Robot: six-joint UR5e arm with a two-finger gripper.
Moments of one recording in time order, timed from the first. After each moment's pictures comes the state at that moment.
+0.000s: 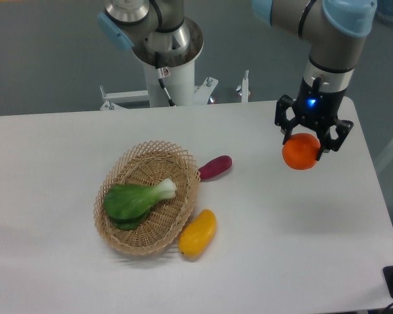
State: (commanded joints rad) arm 2.76 -1.78 -1.54 -1.22 1.37 1.39
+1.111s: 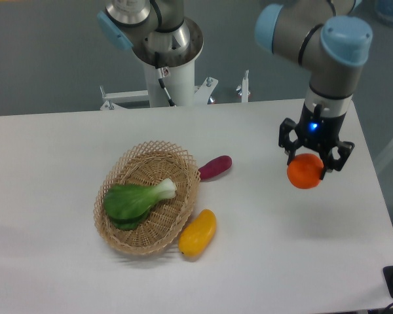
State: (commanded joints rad) arm 2.74 -1.92 -1.64 -0.93 1.38 1.35
